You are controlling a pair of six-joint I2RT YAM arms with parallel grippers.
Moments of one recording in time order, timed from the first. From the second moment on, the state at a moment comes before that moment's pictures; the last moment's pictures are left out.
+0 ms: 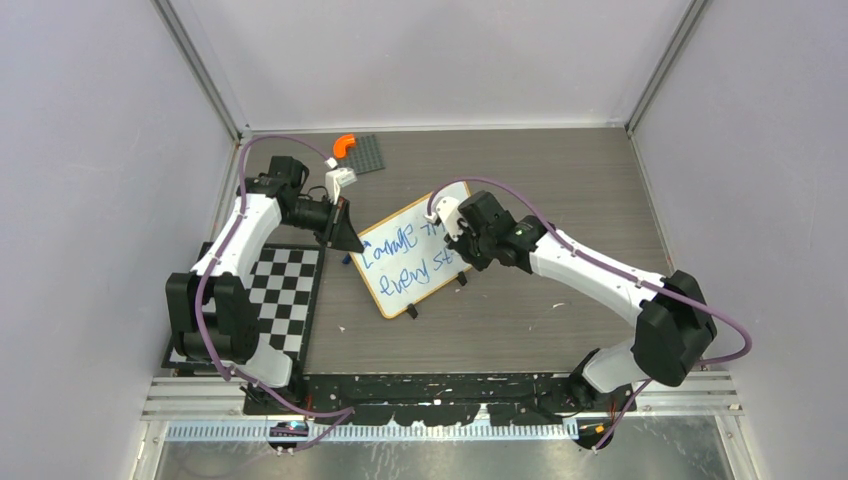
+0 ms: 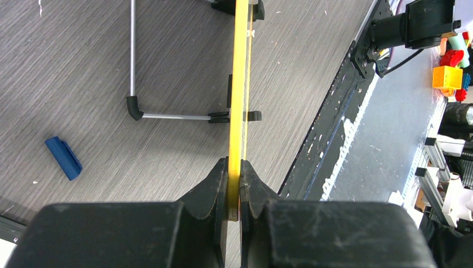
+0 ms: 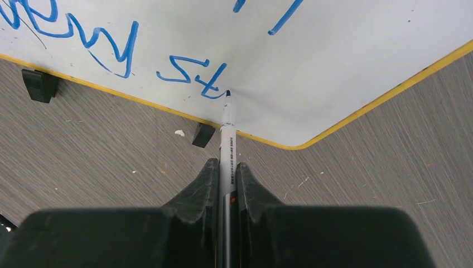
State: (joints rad) left arm -0.07 1.53 1.25 -0.99 0.94 0.45; right arm 0.75 1.45 1.10 -0.54 0.03 -0.26
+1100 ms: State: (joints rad) left arm -0.07 1.53 1.25 -0.99 0.94 0.45; right arm 0.72 1.47 1.10 -0.55 0.07 -0.29
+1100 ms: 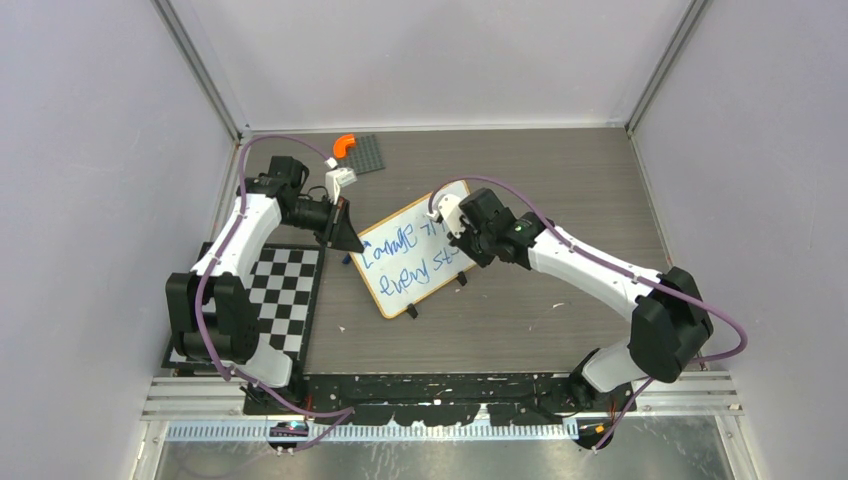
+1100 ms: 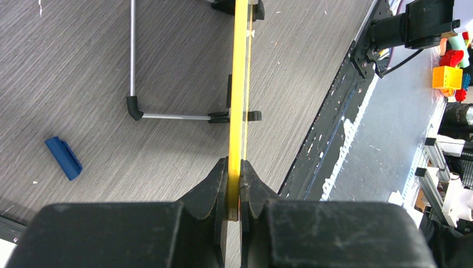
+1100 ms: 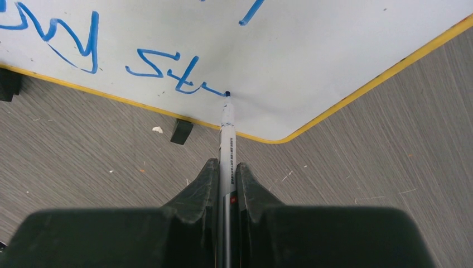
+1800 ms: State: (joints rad) left arm -0.07 1.53 1.25 -0.99 0.94 0.45; right arm 0.73 1.48 1.14 -0.55 0.06 -0.27
